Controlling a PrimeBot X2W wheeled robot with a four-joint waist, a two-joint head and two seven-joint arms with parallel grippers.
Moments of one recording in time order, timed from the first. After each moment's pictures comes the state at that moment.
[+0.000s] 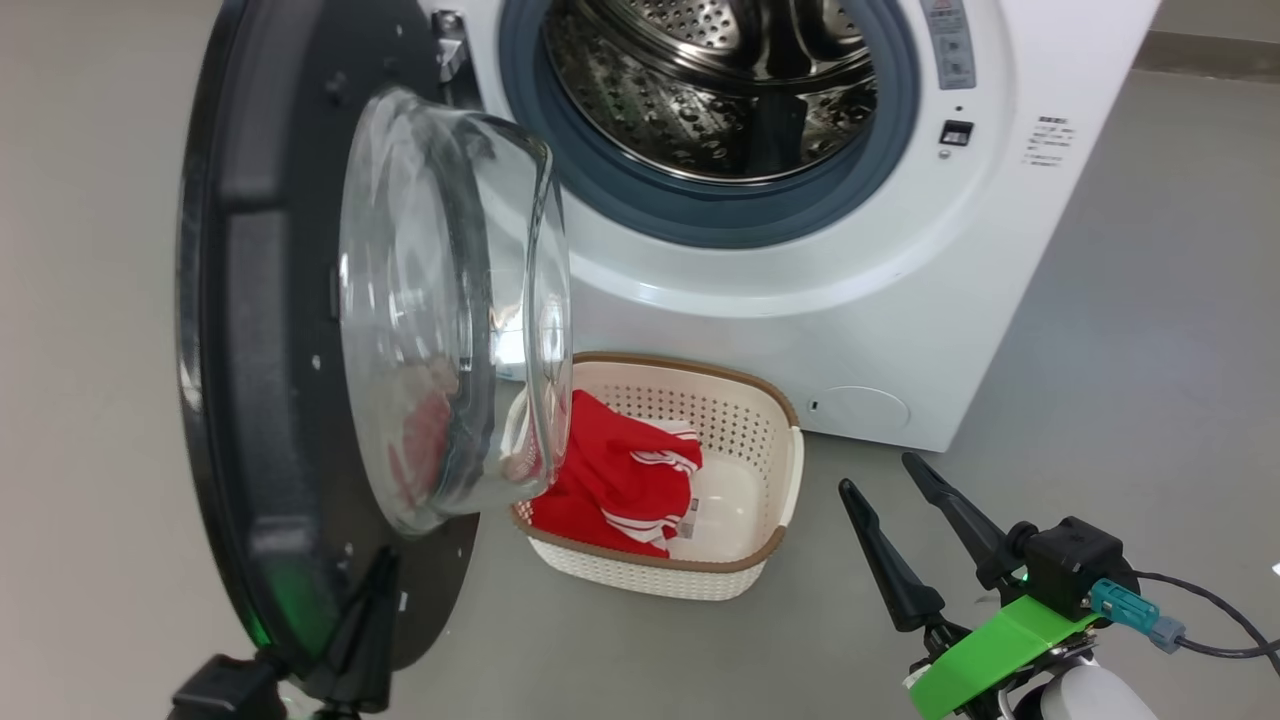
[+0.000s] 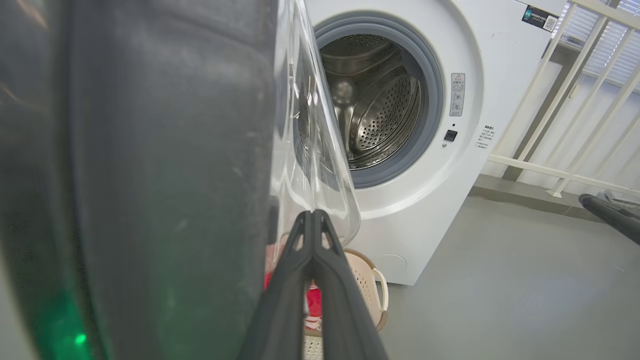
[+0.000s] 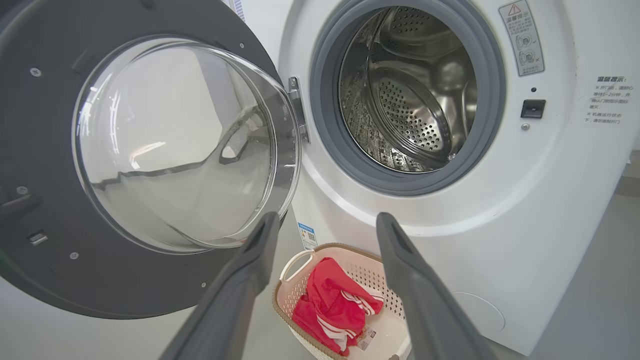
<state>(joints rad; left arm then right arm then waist) 0.03 0.12 -0.23 0.05 -0.40 -0.10 -0.20 -0.17 -0.22 0.30 0.21 0.39 0.13 -0.25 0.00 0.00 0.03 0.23</state>
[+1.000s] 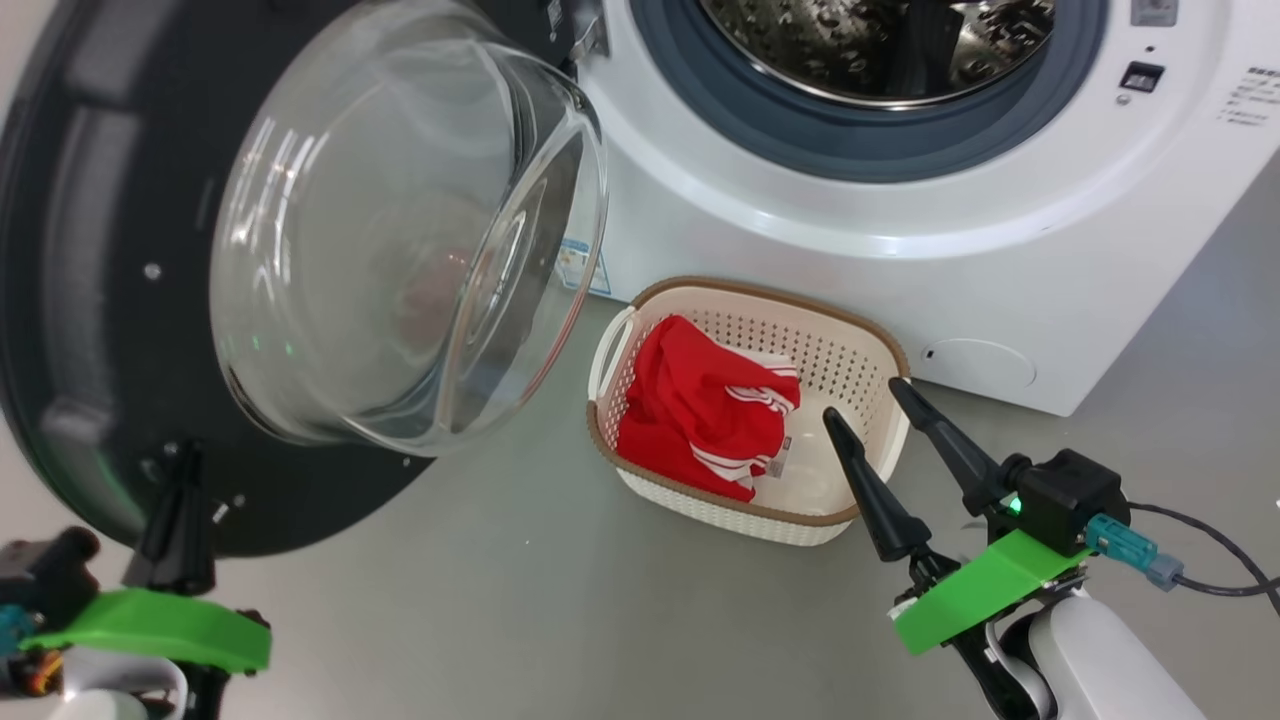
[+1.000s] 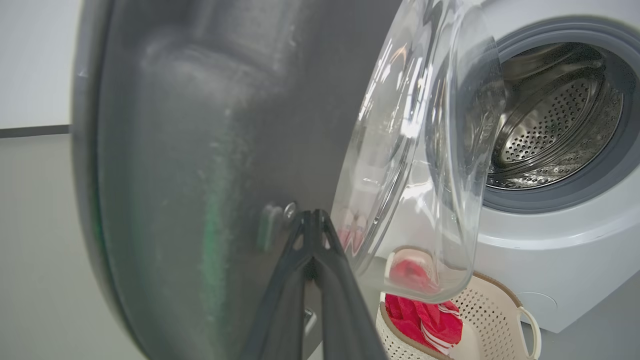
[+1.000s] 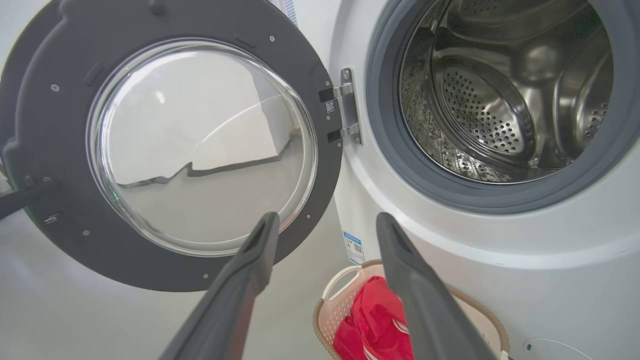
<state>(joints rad) -0.21 0.23 -0.07 0.27 -0.50 -0.08 -0.17 -0.27 -0.21 0.31 0.20 0.39 0.13 -0.25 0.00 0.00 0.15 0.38</state>
